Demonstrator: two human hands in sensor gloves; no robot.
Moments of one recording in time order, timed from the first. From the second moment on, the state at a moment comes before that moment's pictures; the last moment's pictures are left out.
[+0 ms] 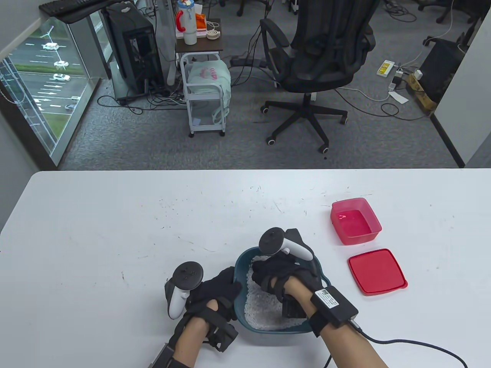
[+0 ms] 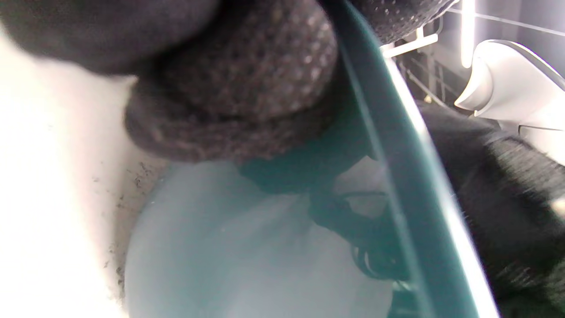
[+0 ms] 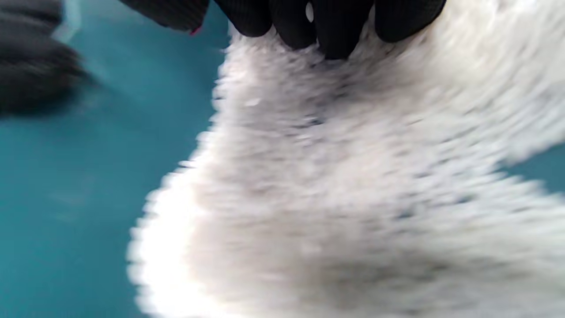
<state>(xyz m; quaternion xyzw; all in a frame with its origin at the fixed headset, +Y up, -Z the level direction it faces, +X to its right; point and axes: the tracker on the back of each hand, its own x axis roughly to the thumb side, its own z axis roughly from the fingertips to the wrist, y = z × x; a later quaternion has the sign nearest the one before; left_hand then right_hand) -0.142 -0.791 -0.339 -0.19 -0.06 0.56 0.81 0.066 -0.745 -0.399 0.11 0.37 0.92 0.11</state>
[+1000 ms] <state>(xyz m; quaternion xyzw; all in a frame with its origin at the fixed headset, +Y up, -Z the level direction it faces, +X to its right) -0.141 -0.789 -0.338 -0.18 -0.06 0.55 0.81 0.056 -0.749 -0.401 0.16 0.43 0.85 0.25</state>
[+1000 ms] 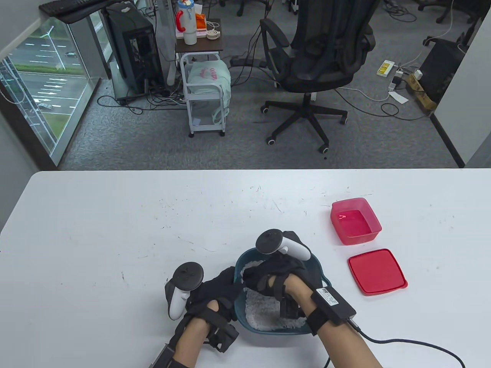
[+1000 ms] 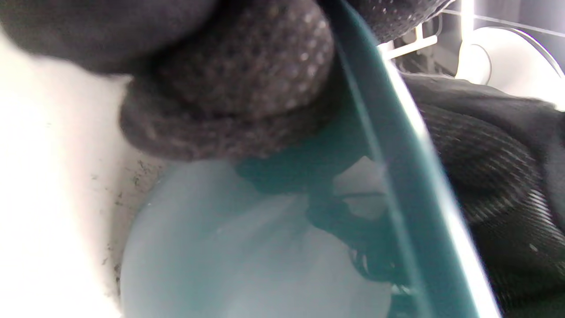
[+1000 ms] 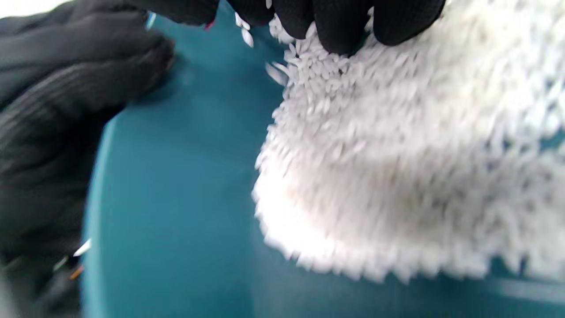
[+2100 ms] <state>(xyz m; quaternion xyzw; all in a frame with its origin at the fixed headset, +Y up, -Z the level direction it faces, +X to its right) -0.139 -0.788 -0.335 -0.17 -0.05 0.55 0.82 0.054 -0.754 -0.379 0.21 0.49 0.81 0.26</state>
